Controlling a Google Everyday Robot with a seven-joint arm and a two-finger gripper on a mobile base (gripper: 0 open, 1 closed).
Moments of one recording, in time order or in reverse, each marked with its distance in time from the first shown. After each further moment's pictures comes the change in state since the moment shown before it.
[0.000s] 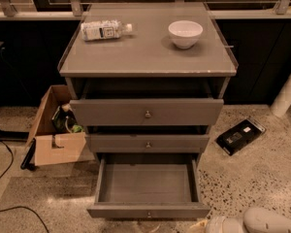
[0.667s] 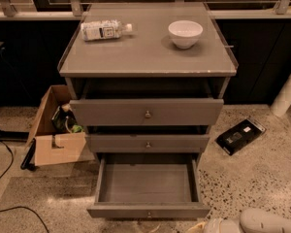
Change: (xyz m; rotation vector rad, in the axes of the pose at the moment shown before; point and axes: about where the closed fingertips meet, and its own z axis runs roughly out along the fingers) arm 0.015 0.000 0.019 -0.030 0.019 0.023
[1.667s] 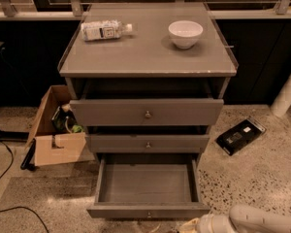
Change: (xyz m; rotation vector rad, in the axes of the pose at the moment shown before) arm 0.024 -0.045 0.062 -0.054 -0.041 0.085
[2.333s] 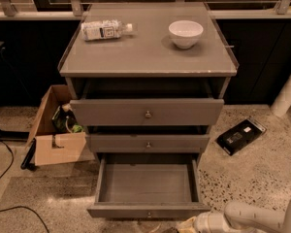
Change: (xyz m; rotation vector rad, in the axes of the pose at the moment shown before) arm 0.016 -0.028 0.026 -0.005 0.025 0.056
